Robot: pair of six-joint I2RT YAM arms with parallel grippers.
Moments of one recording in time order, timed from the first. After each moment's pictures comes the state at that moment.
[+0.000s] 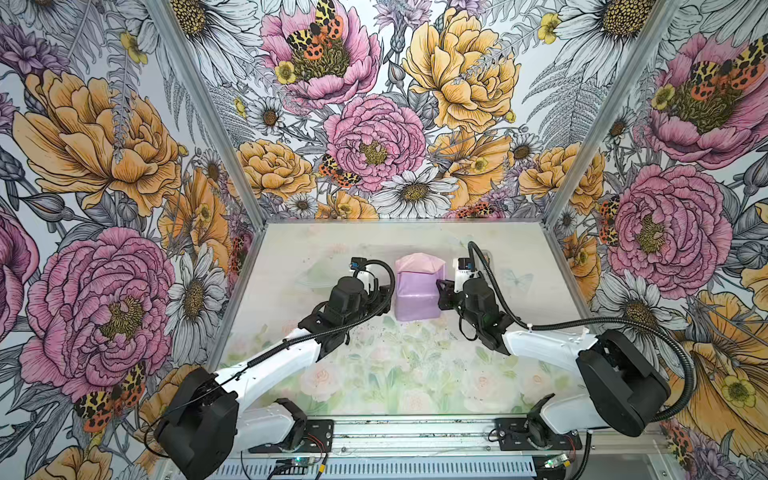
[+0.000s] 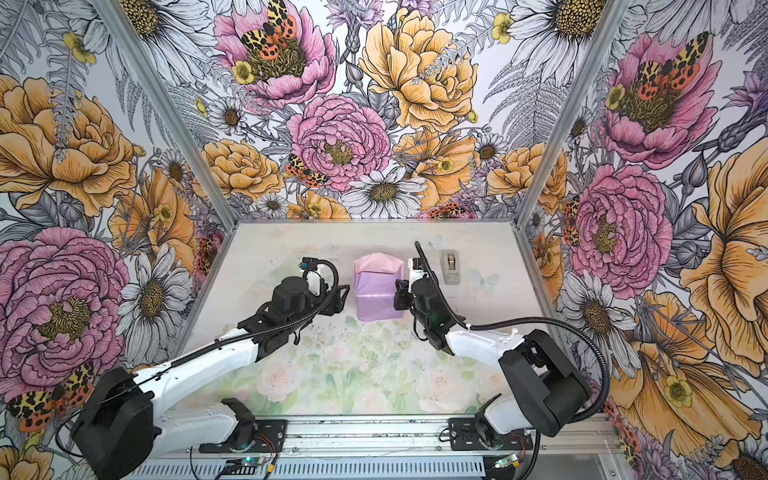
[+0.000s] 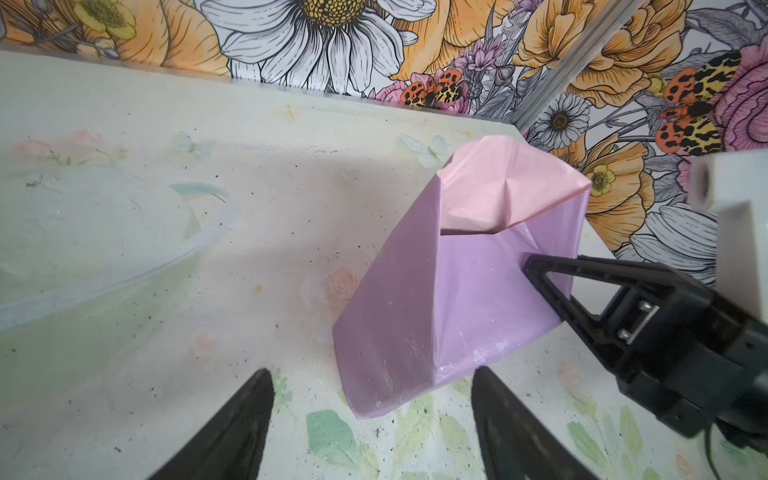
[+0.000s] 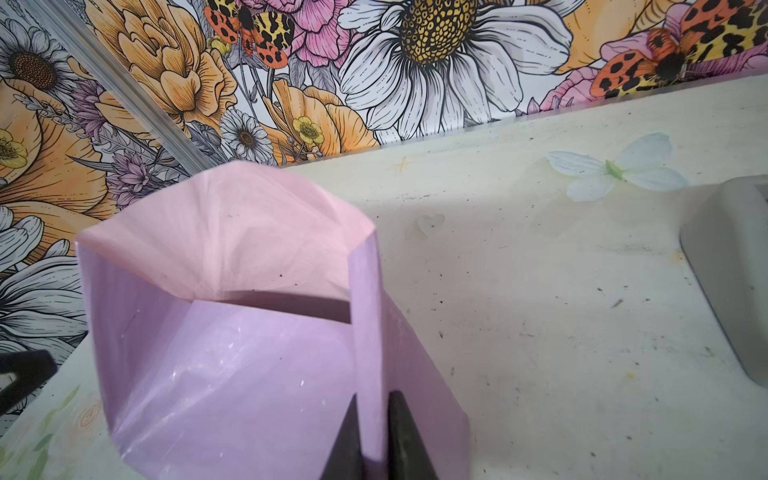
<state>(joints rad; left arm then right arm) -0.64 1.24 0.68 0.12 -0.10 -0.46 0.59 1.44 0.62 0.43 0.10 0.46</state>
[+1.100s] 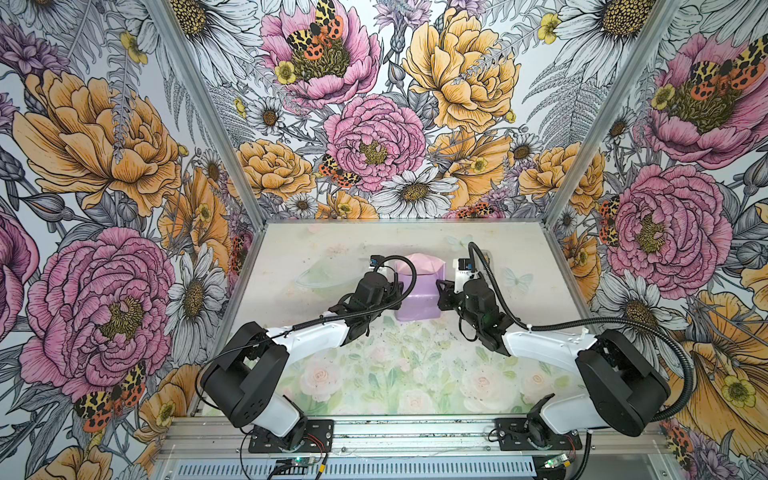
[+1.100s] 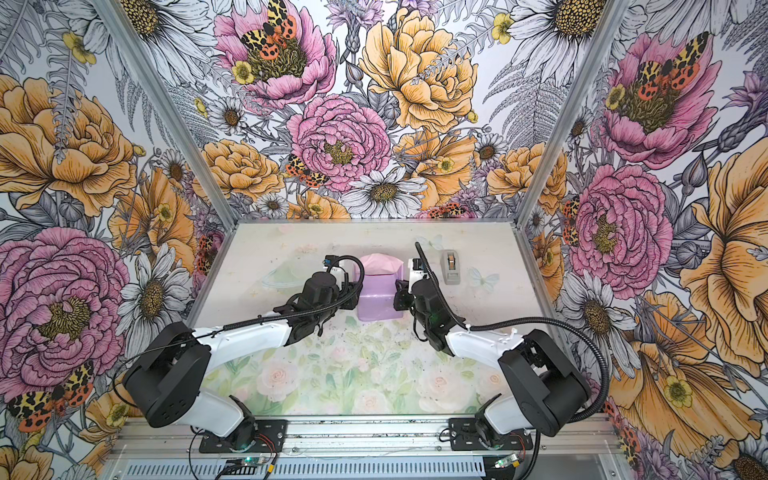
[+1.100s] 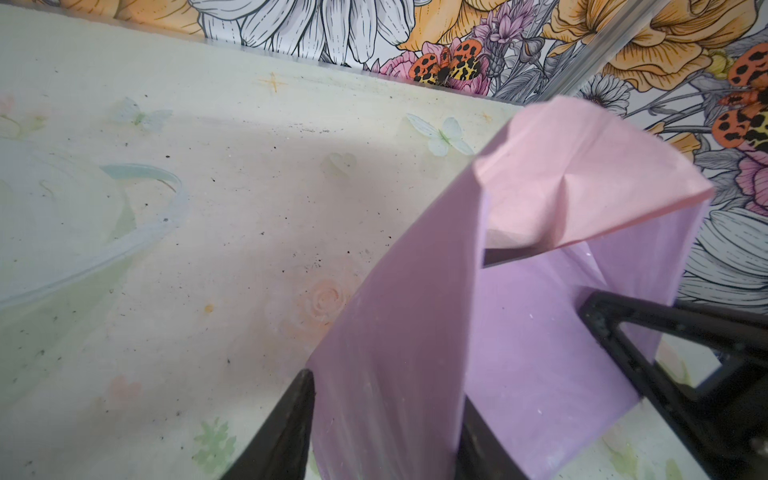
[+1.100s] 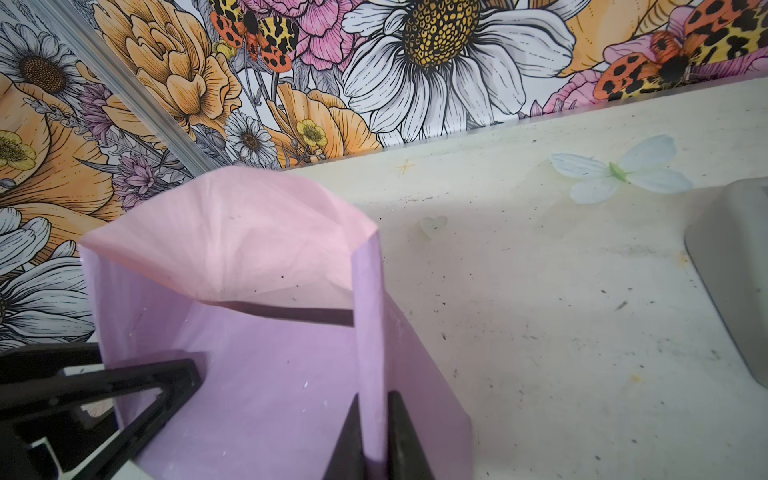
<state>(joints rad) -0.69 1.53 0.79 0.25 -0.16 -0.51 0.59 1.44 0.61 0.45 0.10 0.46</state>
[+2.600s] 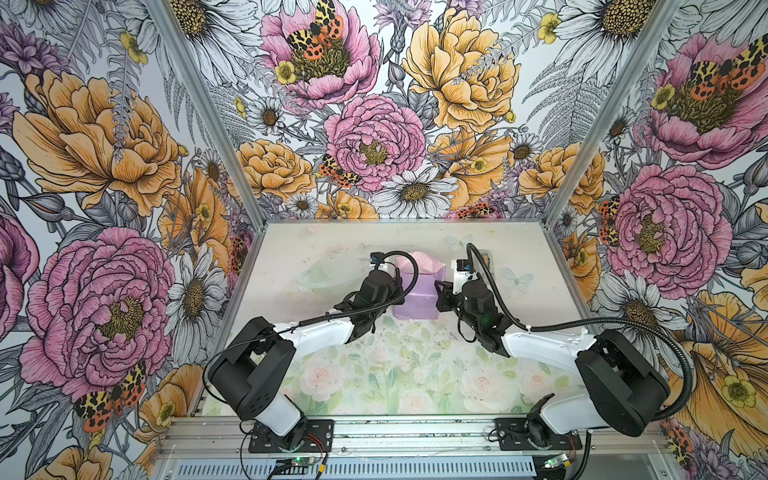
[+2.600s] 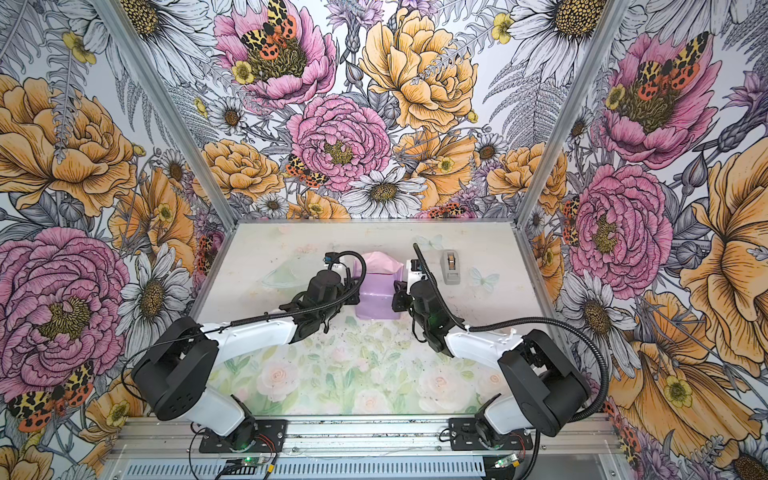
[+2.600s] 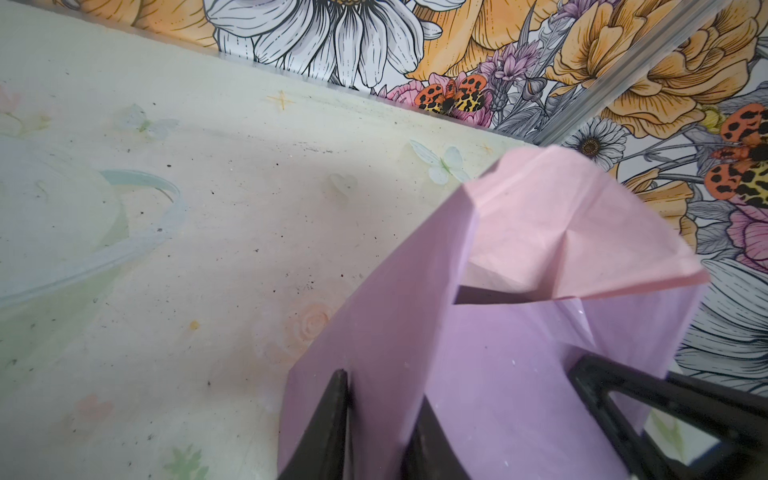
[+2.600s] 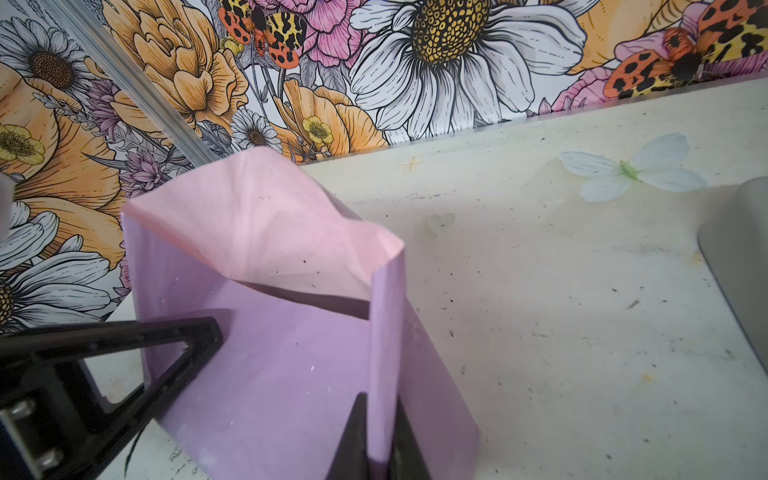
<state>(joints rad) -0.71 1.53 0.82 0.28 -0.21 -0.57 0.61 1.44 0.61 0.46 0.10 0.46</state>
